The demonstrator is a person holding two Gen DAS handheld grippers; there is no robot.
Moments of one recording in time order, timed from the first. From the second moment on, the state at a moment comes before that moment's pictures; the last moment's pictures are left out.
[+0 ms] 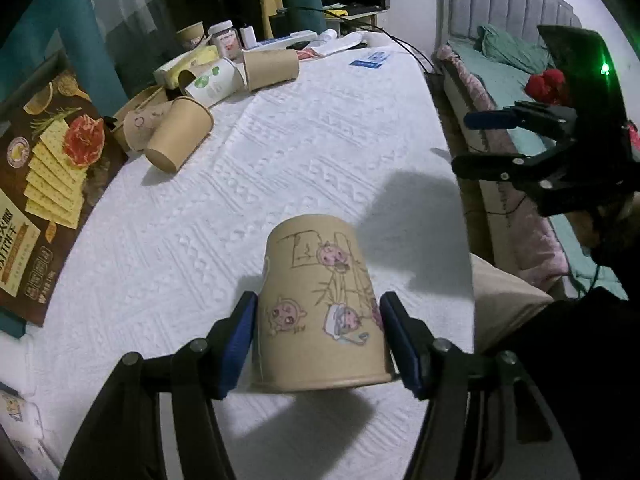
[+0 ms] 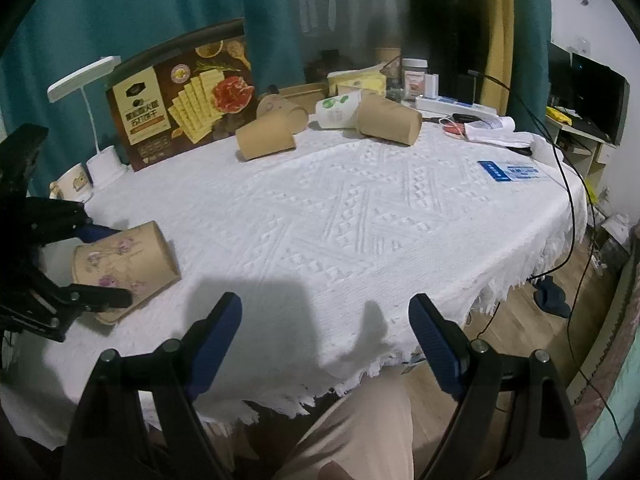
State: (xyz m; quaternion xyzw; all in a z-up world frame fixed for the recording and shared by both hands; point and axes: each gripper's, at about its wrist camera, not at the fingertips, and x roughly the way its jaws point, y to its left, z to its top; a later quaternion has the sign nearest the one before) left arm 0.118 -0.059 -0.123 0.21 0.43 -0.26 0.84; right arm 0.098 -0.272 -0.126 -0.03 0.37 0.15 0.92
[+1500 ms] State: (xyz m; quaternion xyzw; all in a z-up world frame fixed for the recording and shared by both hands) left arm -0.013 0.083 -0.117 -0.14 0.37 -0.07 0.92; right arm 0.105 -0.039 -0.147 -0.71 0.25 0.52 0.40
